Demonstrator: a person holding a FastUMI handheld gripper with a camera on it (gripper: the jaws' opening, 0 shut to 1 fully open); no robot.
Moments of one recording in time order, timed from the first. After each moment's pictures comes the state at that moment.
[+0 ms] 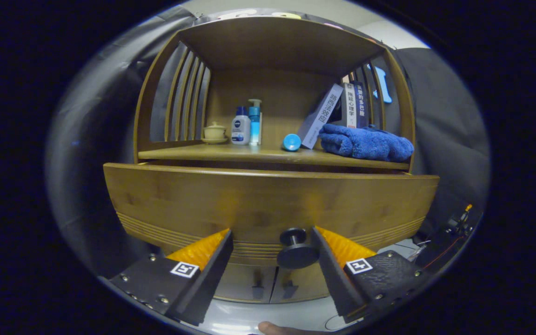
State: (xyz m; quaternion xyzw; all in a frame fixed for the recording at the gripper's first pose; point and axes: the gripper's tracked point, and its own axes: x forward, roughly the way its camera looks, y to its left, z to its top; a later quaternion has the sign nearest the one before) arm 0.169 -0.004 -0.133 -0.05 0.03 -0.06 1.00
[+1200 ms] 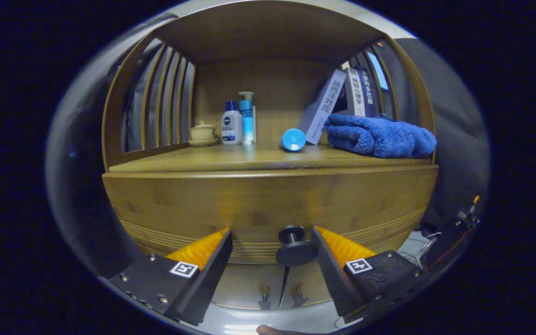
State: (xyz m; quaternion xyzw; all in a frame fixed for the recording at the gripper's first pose) arm 0.220 -0.007 -0.122 0.00 0.05 -0.05 1.00
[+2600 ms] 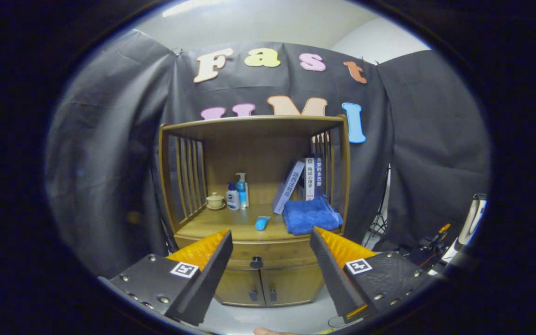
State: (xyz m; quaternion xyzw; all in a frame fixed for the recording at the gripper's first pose) arm -0.032 -0.054 0.104 0.00 -0.04 -0.05 1.00
